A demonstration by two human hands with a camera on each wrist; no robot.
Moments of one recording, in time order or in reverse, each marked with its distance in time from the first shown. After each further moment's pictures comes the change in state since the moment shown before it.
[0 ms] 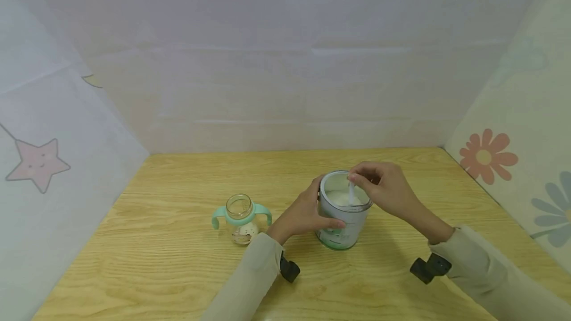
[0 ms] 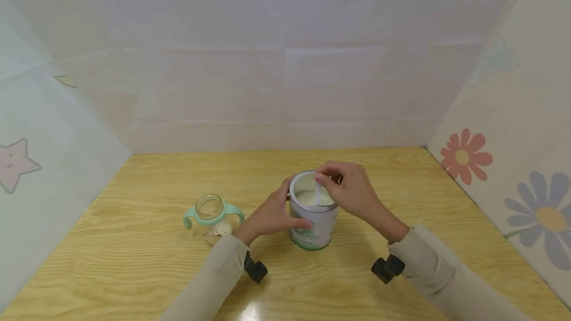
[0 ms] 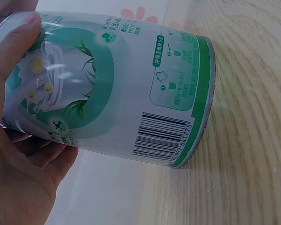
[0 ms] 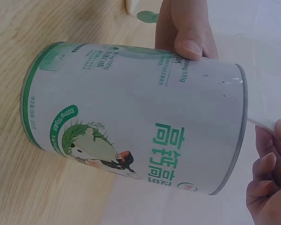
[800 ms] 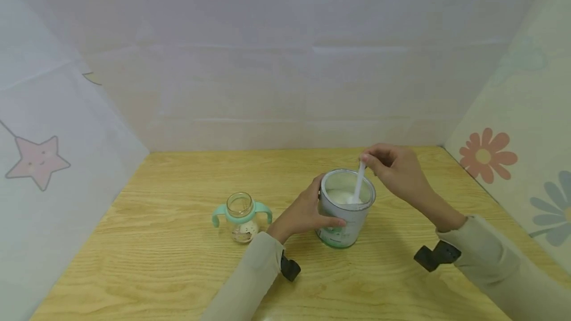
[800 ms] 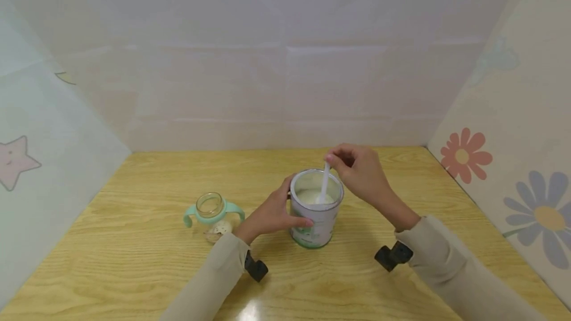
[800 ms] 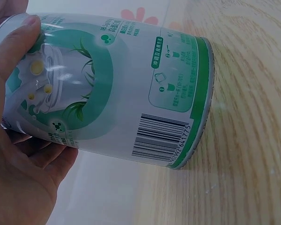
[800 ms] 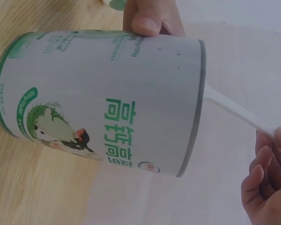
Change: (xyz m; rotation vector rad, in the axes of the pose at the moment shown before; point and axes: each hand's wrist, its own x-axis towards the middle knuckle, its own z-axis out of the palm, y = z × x) left_hand -0.001 0.001 -0.001 -0.021 0.003 0.018; right_hand 0.013 -0.001 -0.020 0.009 0.098 0.024
